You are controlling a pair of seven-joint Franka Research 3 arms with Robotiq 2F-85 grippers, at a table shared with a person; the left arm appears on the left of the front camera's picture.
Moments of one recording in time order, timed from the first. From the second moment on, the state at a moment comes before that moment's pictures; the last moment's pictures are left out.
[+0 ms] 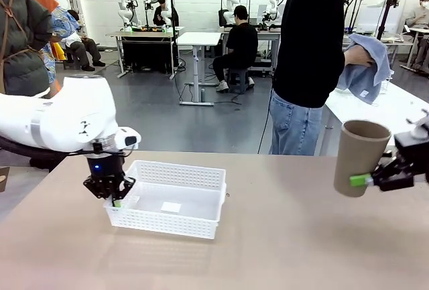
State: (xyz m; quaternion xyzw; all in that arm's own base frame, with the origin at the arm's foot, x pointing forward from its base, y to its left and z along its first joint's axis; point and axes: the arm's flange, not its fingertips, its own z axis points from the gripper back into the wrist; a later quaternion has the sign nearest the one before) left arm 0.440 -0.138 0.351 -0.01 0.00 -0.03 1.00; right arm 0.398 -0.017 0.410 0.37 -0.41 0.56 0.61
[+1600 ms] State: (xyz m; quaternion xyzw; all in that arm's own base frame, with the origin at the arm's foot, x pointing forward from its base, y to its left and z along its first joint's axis) left arm 0.447 -0.262 0.351 0.00 0.00 0.01 1.00; right arm 0.388 -0.030 0.456 0.38 -0.42 0.53 0.63
